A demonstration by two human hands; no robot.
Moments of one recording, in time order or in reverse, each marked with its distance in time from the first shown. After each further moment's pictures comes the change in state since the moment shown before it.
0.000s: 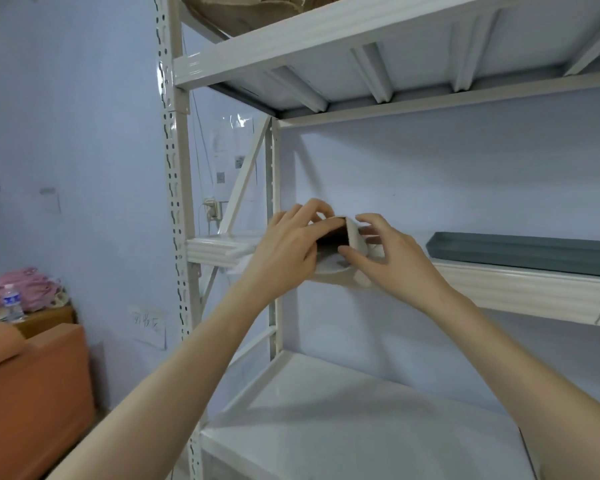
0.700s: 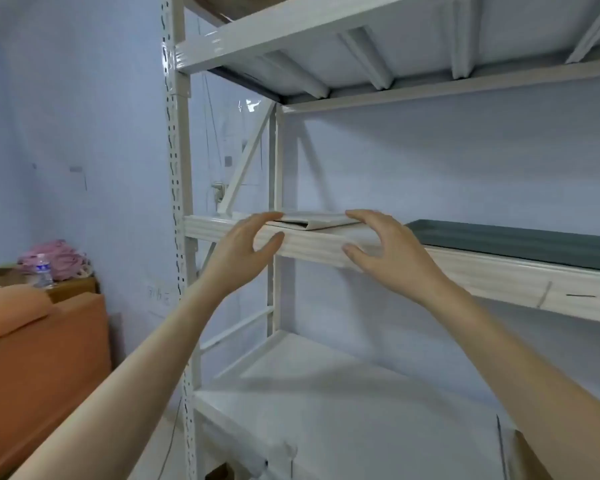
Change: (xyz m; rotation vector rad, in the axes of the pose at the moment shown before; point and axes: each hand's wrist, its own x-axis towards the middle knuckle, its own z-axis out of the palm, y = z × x) left_hand -0.038 0.005 0.008 -0.302 -0.023 -0.527; right_hand -0.021 0.025 -0.036 -0.084 -0.074 -0.148
